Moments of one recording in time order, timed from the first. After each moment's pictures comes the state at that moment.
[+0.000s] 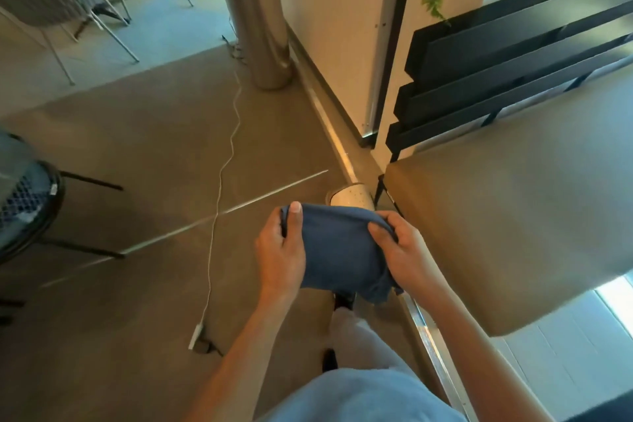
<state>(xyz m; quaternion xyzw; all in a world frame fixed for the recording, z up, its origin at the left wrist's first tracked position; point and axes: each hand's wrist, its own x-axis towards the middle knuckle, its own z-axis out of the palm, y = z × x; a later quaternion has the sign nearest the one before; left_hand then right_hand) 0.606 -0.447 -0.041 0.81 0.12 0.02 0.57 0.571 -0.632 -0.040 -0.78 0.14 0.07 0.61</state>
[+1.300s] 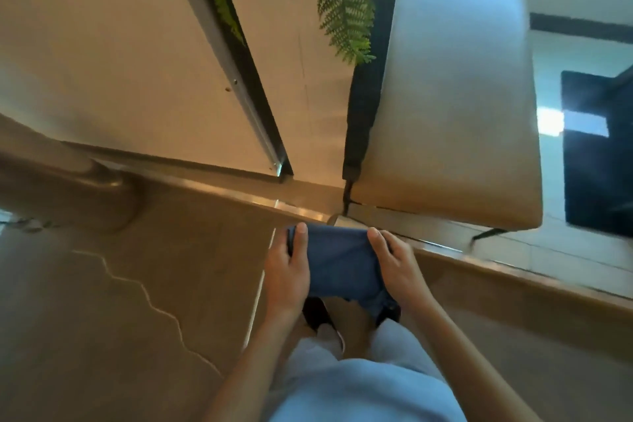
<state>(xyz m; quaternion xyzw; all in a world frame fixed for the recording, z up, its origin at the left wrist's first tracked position) 1.024 -0.460 -0.092 0.80 -0.24 -0.32 0.46 0.862 -0.542 -0.117 -0.53 0.52 -0.22 0.63</state>
